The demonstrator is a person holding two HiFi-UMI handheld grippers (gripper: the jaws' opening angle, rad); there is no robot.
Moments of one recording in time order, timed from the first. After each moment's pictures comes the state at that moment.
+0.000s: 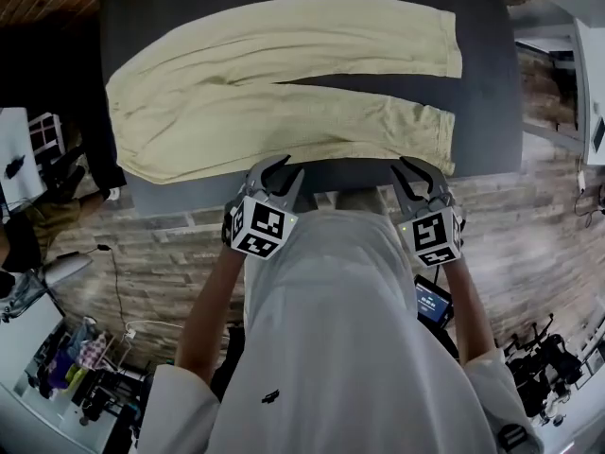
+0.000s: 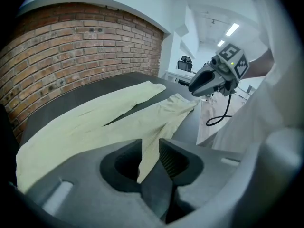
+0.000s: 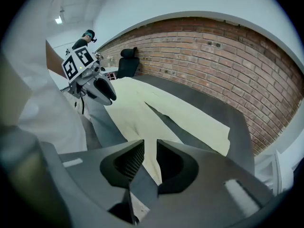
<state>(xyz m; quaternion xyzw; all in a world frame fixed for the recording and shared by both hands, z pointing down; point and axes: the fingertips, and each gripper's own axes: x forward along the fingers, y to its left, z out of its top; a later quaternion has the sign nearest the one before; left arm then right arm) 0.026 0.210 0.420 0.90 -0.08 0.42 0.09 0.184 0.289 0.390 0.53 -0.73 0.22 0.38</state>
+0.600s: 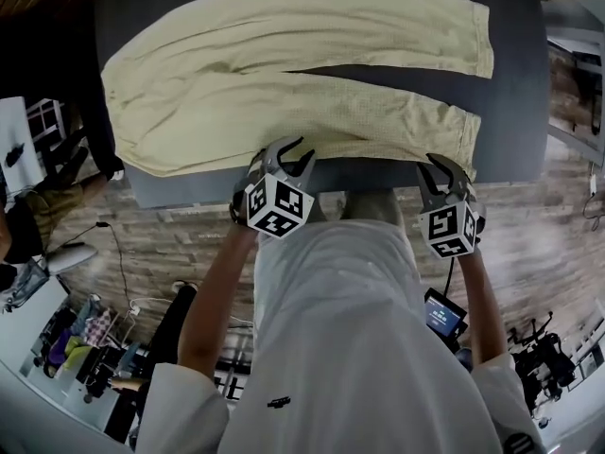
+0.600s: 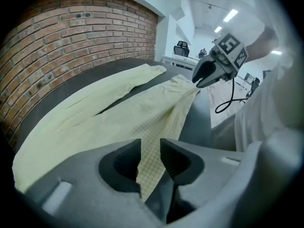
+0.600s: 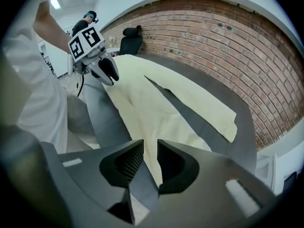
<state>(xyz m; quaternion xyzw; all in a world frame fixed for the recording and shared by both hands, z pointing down) 0.030 0.195 0.488 0.87 -0.05 0.48 0.06 0.214 0.306 0.466 0.49 -0.70 0.24 0.47</state>
